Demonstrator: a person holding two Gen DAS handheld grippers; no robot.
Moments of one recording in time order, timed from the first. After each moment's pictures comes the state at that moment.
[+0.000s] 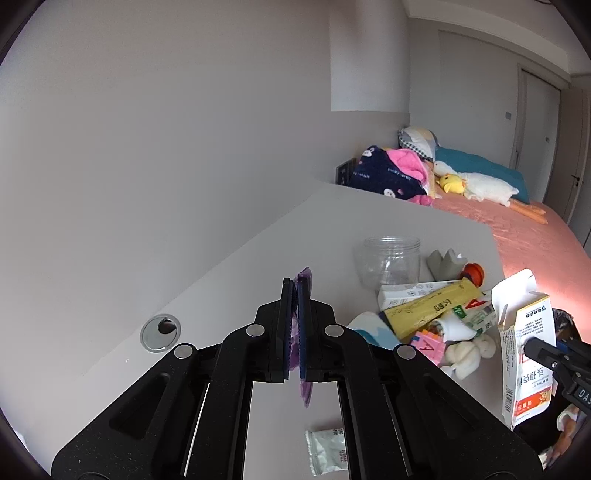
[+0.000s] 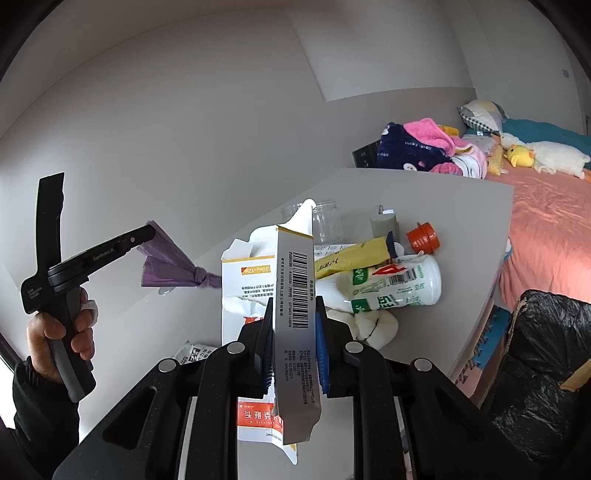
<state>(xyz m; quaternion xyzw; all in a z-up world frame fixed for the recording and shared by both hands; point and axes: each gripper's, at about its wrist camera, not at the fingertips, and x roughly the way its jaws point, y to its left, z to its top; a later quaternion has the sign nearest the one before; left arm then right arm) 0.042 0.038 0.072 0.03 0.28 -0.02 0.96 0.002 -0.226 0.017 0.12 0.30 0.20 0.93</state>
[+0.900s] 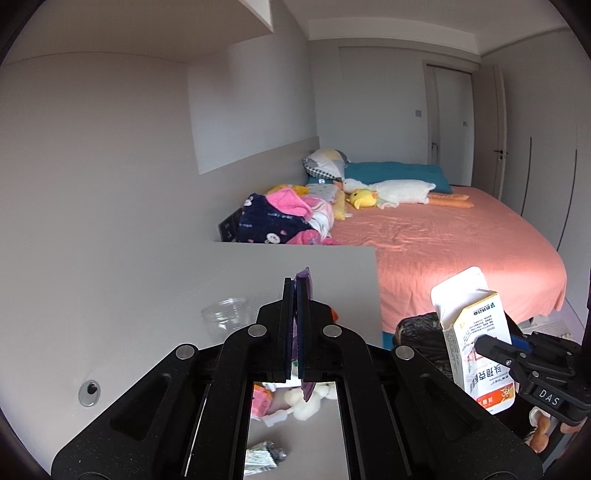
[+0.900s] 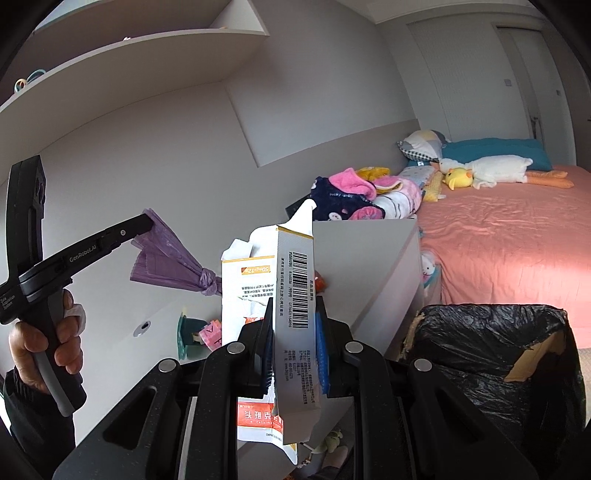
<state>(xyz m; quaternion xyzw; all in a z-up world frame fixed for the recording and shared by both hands) 0.002 -0.138 0.133 0.09 0.21 -0.18 0.96 -0.075 -0.345 0.053 0.16 0.22 0.09 0.96</state>
